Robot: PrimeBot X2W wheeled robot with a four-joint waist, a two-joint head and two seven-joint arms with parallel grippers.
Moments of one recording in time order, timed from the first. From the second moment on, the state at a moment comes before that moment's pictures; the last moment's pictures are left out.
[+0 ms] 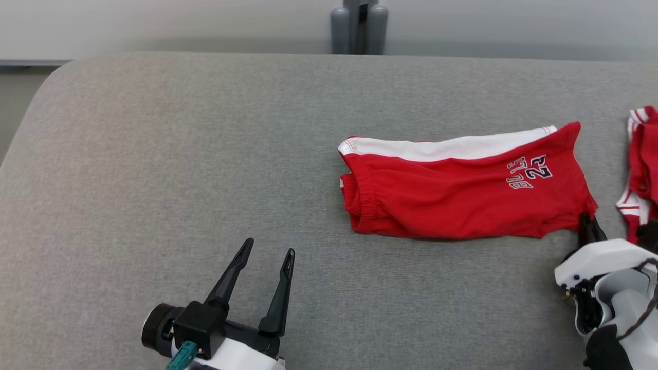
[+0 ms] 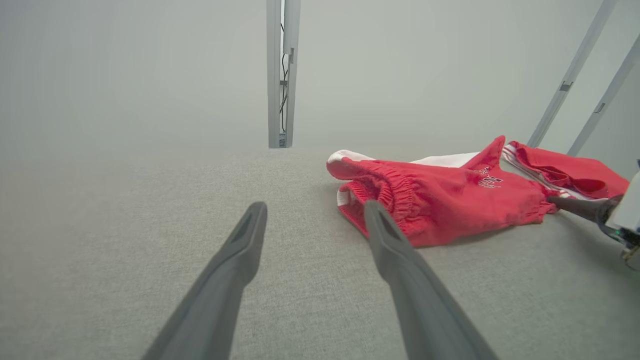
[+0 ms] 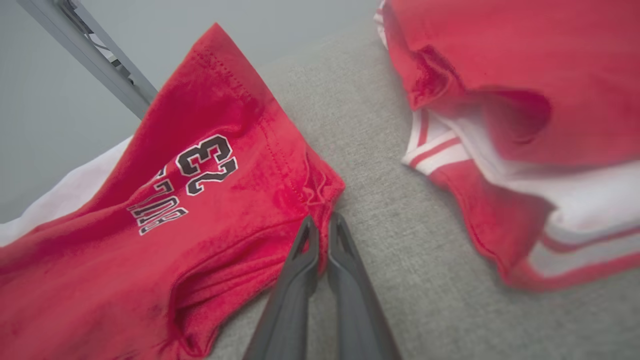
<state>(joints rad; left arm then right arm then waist) -0.02 0.05 -0.31 0.10 -0.19 -0.03 -0.26 -0.62 -0.09 -0.29 1.12 0.25 0.13 -0.26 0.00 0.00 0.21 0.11</state>
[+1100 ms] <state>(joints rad) 0.01 0.05 -0.34 0.13 -0.19 -0.04 -0.26 -0.40 -0.05 0.02 0.49 0.36 0.13 -0.08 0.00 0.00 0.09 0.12</state>
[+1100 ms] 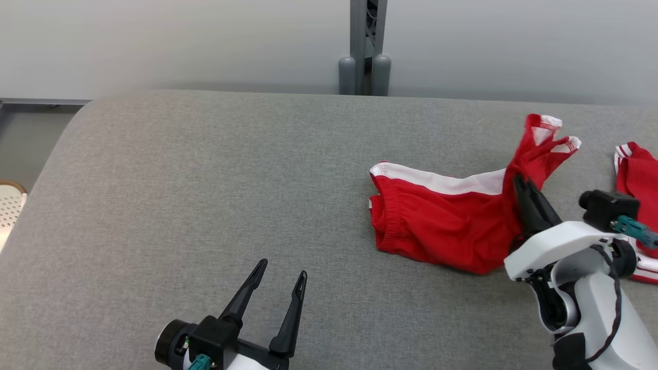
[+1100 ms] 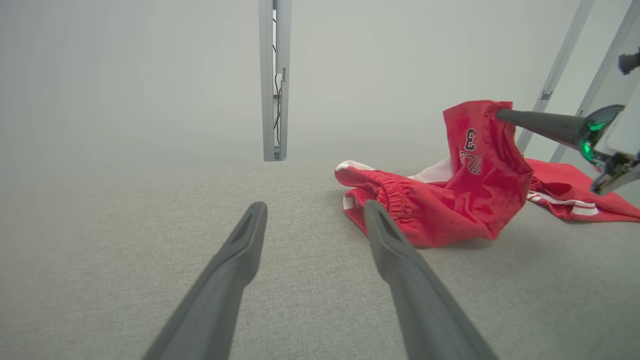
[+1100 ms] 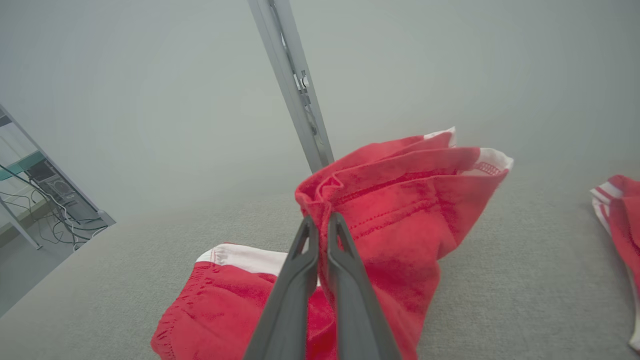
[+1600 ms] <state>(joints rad) 0.01 0.05 -0.35 0.14 -0.19 -0.04 -0.26 -0.38 -0.05 0.24 0.43 0.37 0.13 -0.02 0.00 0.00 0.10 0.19</state>
